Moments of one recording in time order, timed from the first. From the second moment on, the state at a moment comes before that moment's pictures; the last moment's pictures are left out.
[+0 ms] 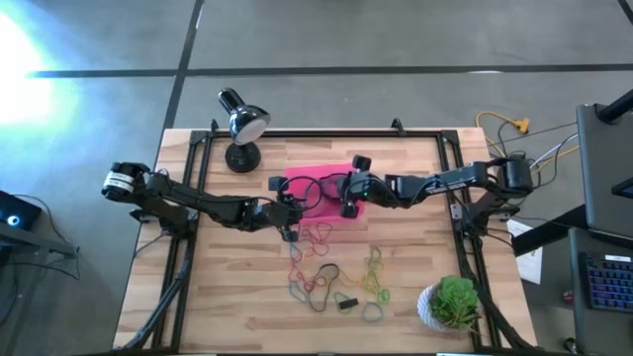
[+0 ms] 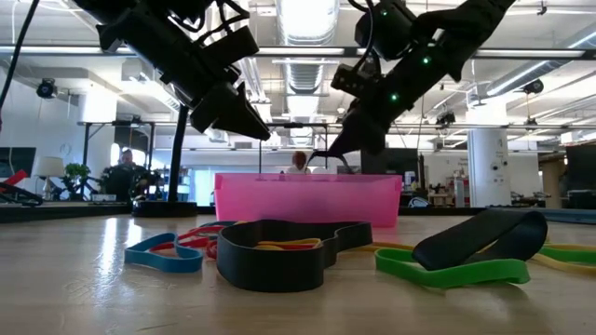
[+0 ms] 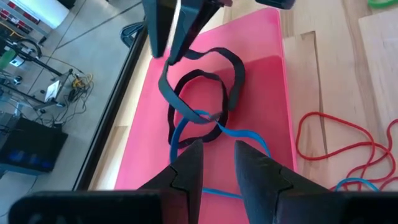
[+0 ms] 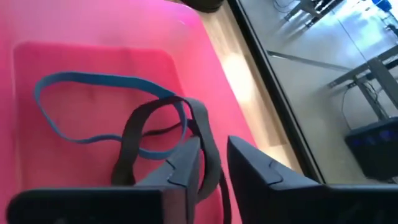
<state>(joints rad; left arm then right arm) -0.12 1.45 0.78 0.06 -0.58 0.20 -0.11 1.63 0.86 0.11 0.44 -0.24</state>
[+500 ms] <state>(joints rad) -0.12 1.45 0.78 0.06 -0.29 0.17 -0.06 1.58 0.86 0.04 0.32 -0.18</state>
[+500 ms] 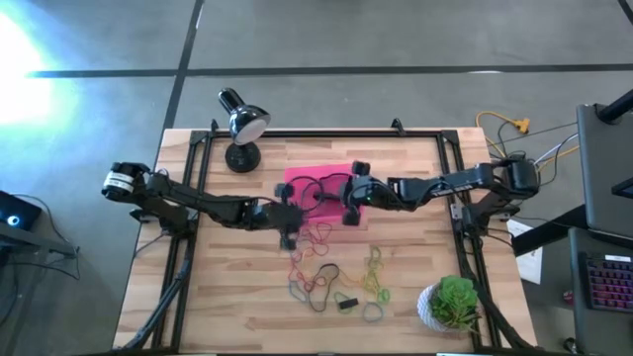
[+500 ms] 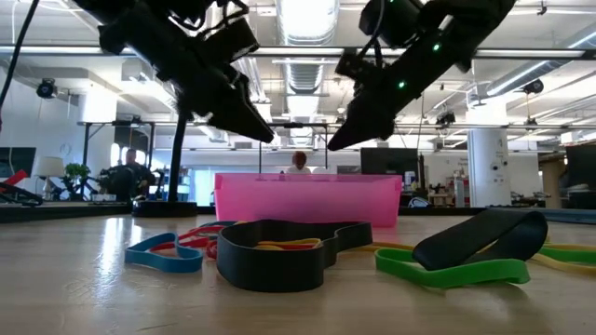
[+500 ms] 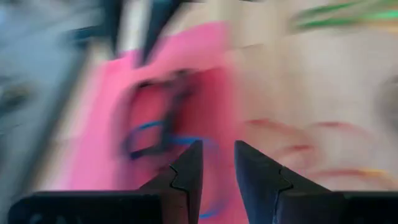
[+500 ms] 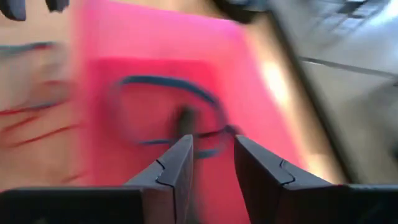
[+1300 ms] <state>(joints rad) -0.23 1.61 0.78 0.18 0.12 0.11 0.27 1.49 0.79 0.13 0.04 0.00</state>
